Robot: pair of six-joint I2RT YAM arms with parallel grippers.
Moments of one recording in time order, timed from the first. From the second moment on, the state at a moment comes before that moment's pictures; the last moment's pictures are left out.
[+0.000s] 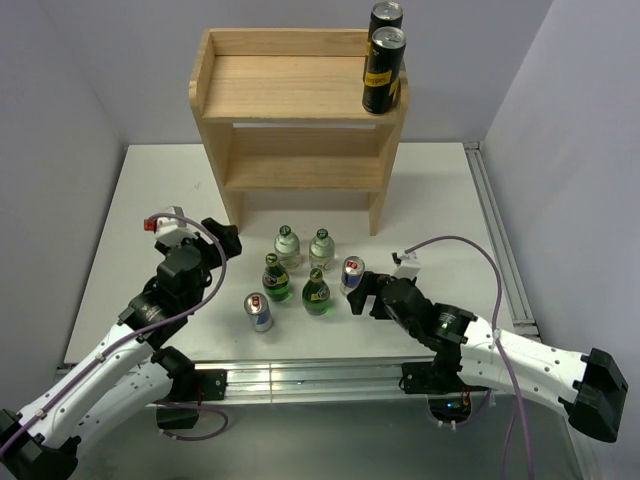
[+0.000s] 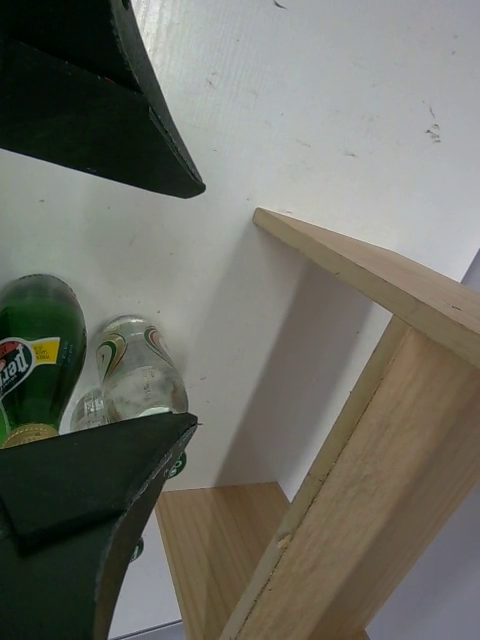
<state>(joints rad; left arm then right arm) -0.64 0.67 0.60 -0.18 -0.62 -0.67 0.96 0.71 0.36 -0.31 0.40 0.87</state>
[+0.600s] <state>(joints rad) -0.64 0.61 0.48 -0.08 -0.64 -0.64 0.96 1.16 0.32 0.22 0.58 0.77</state>
